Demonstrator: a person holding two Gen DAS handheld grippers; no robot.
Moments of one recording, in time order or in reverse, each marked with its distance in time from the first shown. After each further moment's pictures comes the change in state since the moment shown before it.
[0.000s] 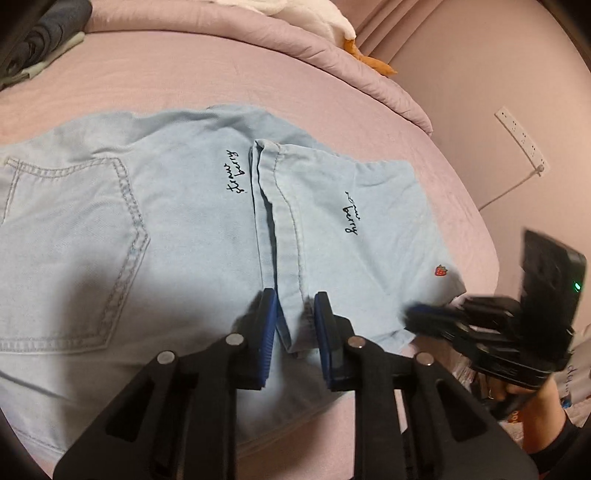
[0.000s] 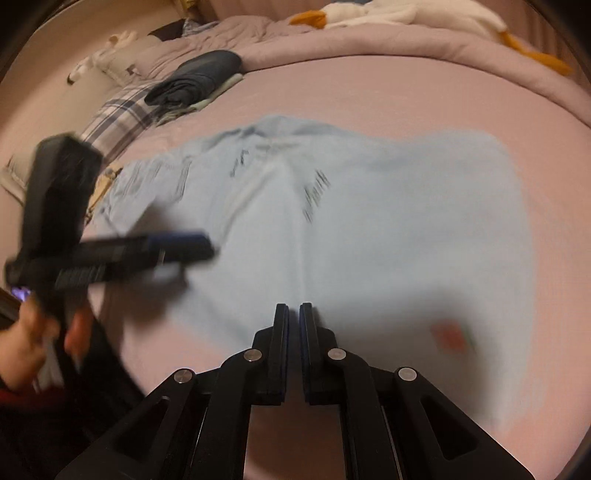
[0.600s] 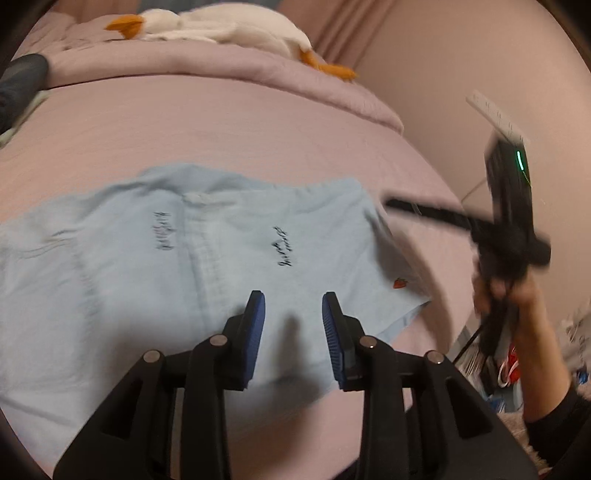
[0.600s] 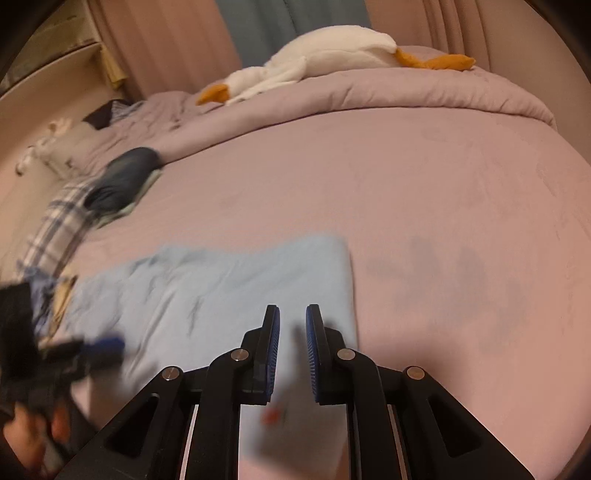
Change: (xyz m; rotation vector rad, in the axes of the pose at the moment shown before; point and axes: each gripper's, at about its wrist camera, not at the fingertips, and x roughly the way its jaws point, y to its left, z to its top) left arm 0.008 -0.051 0.019 0.127 -0.024 -0.012; right arm -0.044 -0.081 0.072 0.221 -0.223 -0.173
